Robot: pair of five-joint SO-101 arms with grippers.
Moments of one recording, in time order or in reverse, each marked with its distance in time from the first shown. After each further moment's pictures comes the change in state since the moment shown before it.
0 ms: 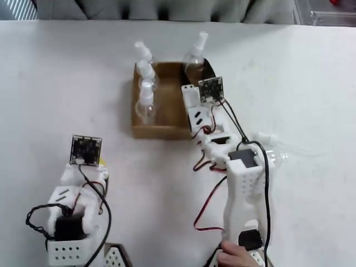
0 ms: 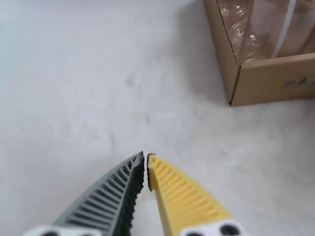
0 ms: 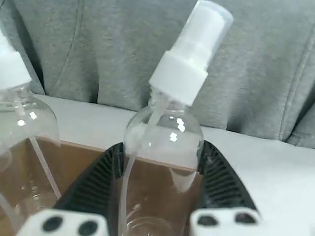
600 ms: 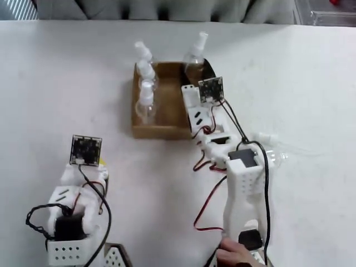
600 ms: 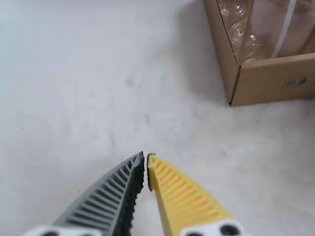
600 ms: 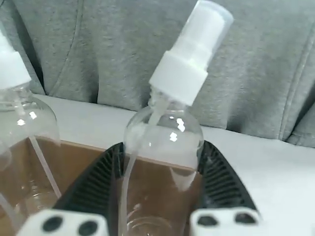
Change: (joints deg) left arm 0.0 0.0 0.0 0.0 0.0; right arm 0.0 1.6 -1.1 0.0 0.0
